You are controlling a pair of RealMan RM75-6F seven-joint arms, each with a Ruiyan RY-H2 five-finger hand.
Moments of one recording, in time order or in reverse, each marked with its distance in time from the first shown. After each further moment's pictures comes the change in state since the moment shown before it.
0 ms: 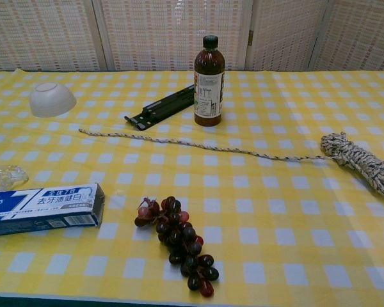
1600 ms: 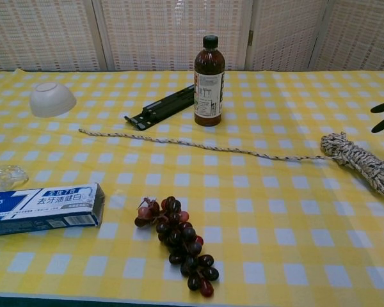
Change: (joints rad) left arm -0.008 -0.013 0.005 0.019 0.003 -0.026 -0.015; right arm 0.359 -0.087 0.166 0.066 0.535 -0.751 0.069
